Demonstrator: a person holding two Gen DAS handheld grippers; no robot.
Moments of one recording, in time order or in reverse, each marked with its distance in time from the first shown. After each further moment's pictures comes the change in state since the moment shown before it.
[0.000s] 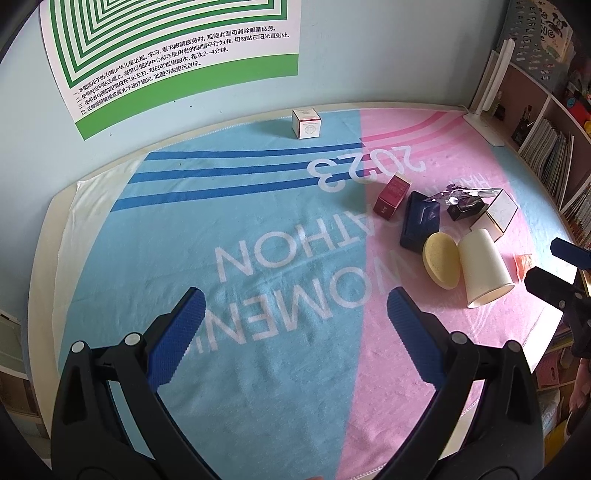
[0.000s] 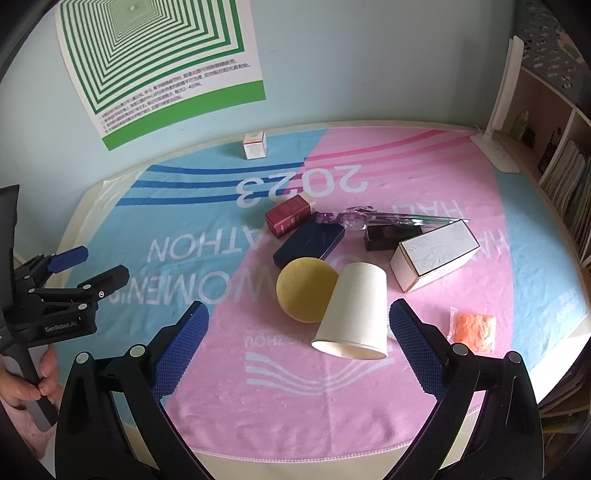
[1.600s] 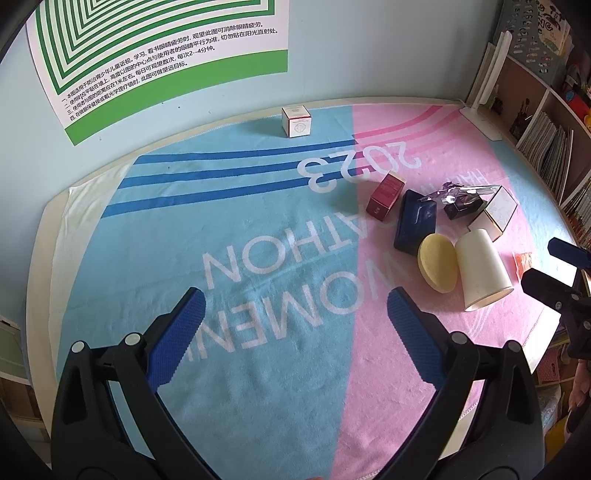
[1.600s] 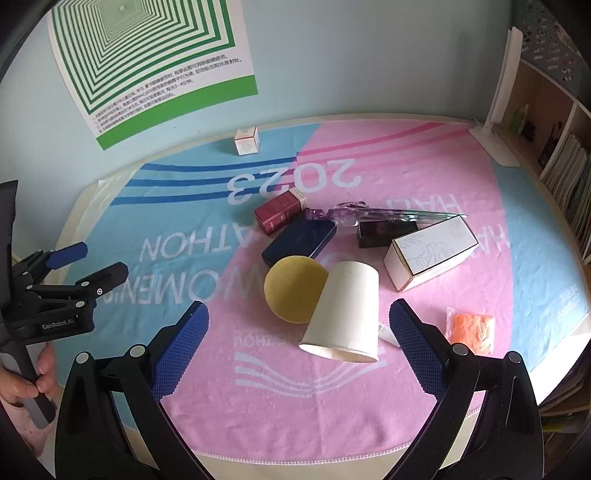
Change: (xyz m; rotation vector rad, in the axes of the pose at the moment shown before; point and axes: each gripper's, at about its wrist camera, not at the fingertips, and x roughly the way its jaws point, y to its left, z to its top) left arm 0.011 -0.011 0.010 0.020 0.019 -0.005; right arm 0.009 -0.012 0.003 0.008 0.025 0.004
